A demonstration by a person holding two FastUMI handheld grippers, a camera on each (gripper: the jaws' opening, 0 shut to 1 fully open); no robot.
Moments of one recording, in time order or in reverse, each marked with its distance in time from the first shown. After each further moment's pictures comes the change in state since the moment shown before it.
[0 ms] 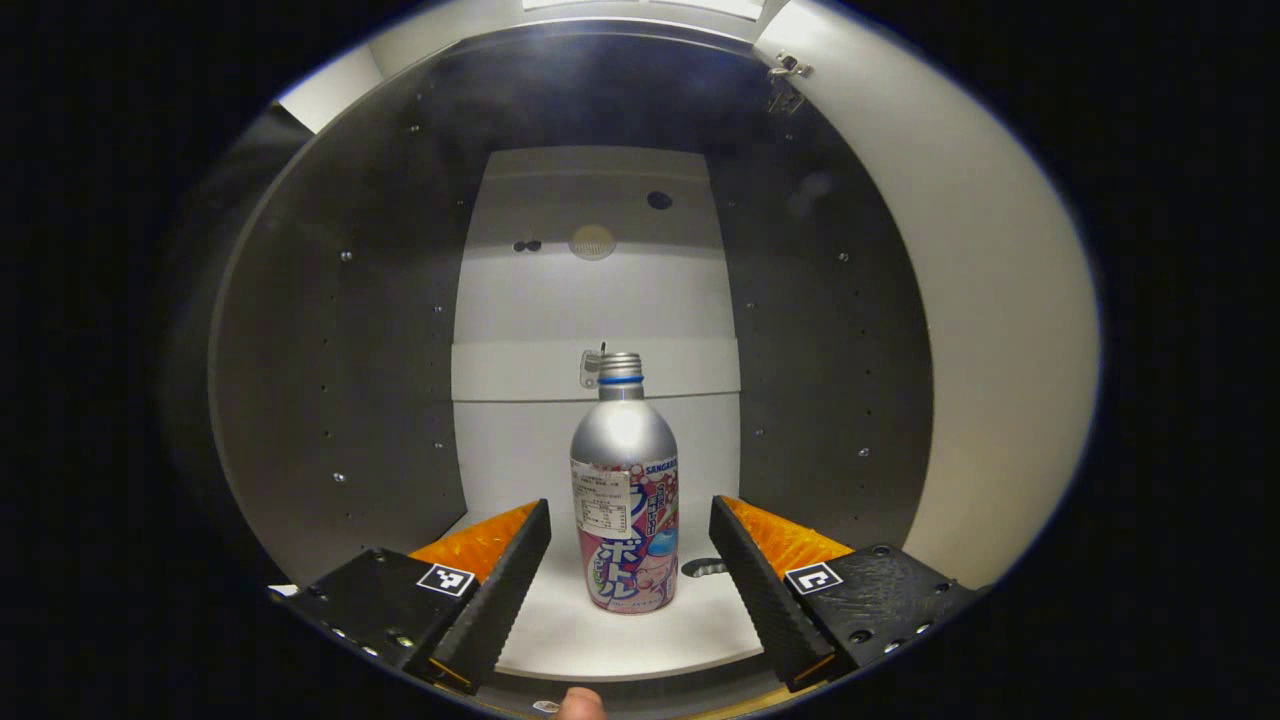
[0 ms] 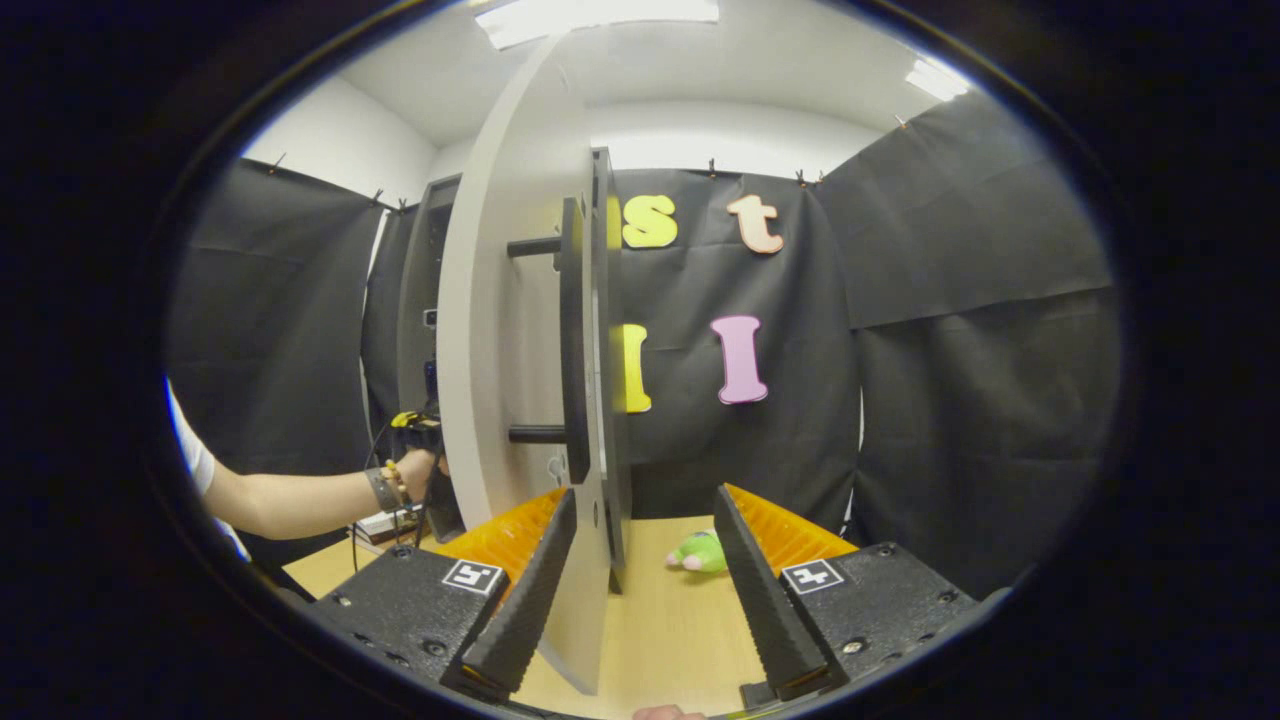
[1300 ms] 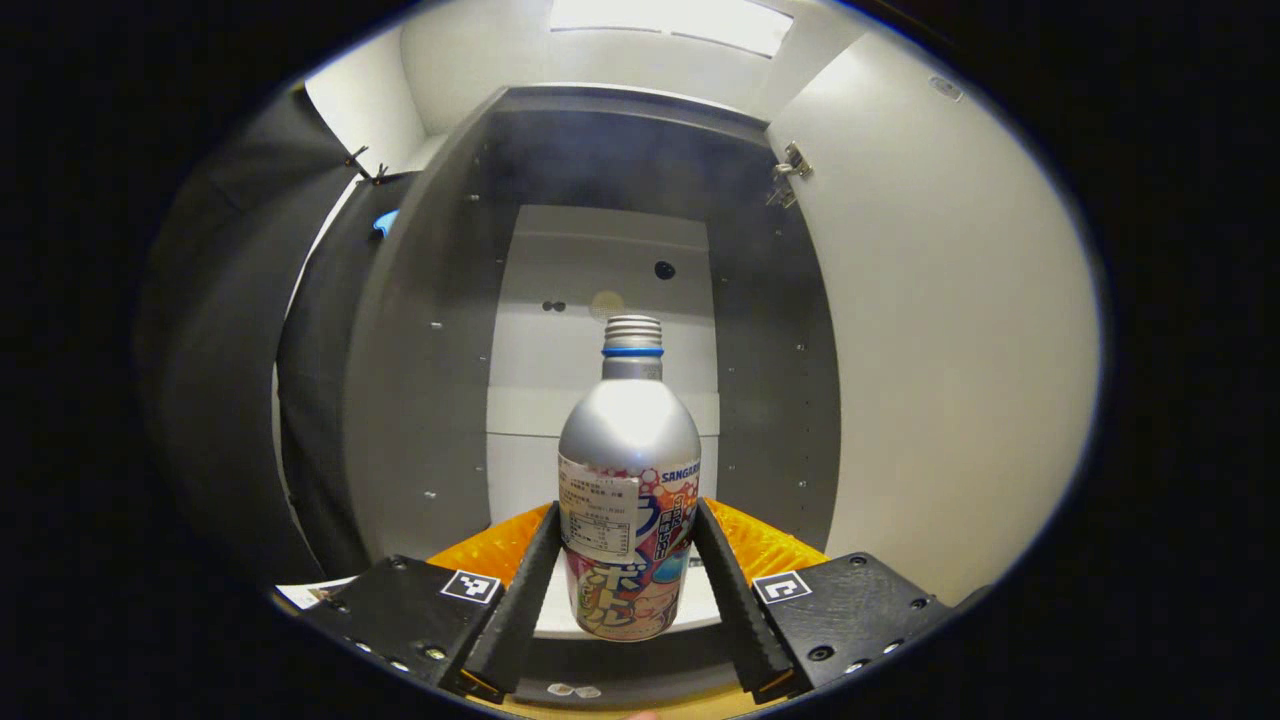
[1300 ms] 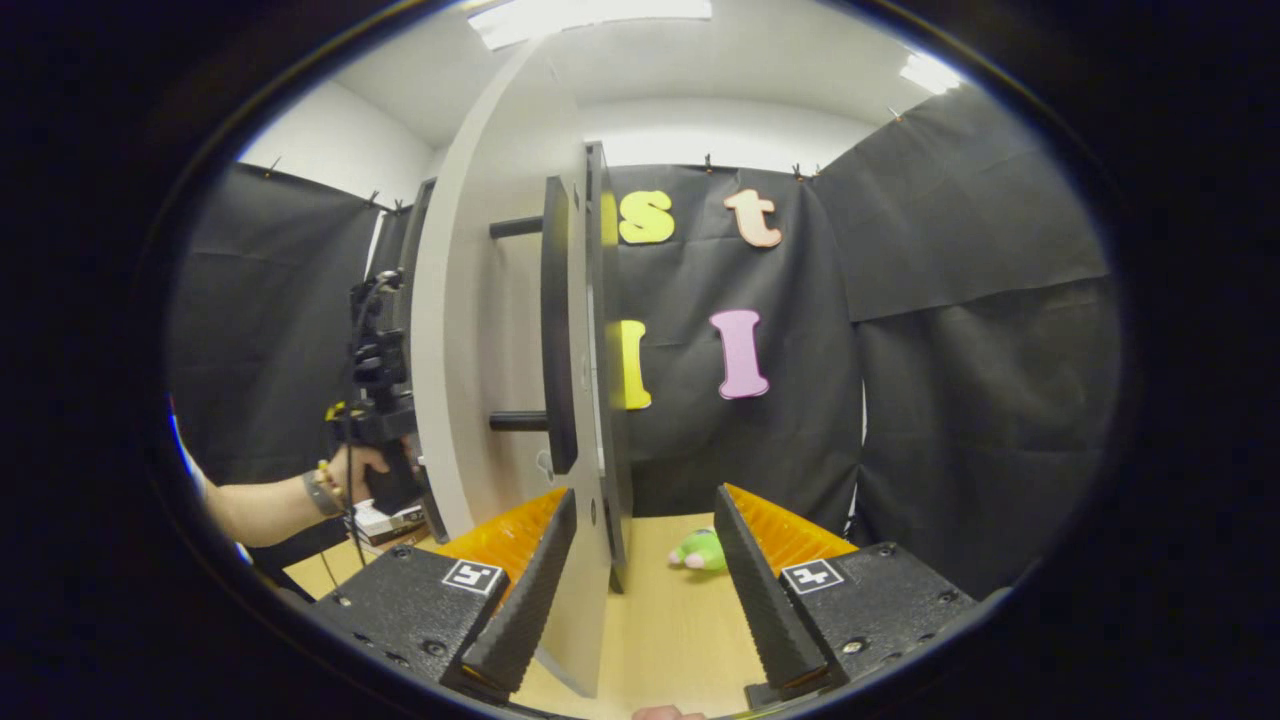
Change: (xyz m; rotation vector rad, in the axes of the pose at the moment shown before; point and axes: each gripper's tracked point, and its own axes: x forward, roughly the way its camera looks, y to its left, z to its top) left arm -0.135 0.029 0.046 -0.041 -0.125 -0.046; right arm 0.016 -0.004 -0.010 0.004 0.001 0.007
